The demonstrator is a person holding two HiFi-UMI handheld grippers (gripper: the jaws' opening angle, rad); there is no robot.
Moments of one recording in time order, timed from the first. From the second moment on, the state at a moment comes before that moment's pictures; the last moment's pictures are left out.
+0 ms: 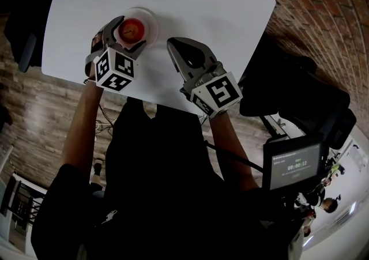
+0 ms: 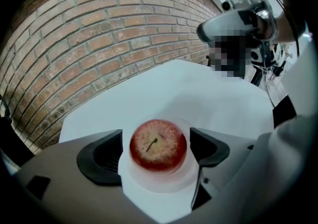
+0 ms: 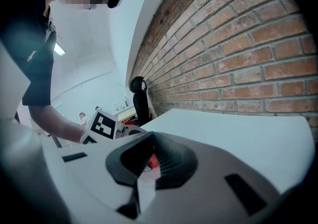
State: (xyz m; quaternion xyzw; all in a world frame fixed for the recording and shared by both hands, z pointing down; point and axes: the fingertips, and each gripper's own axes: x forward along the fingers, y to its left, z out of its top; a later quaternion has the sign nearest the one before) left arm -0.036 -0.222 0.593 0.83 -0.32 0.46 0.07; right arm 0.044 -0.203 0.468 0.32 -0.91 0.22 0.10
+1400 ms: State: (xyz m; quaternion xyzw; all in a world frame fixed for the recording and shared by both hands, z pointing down) left arm -0.050 -0.169 0.481 0.86 -0.37 0.34 0.06; right arm 0.025 -0.156 0.382 0.36 -0.92 0.15 0.06
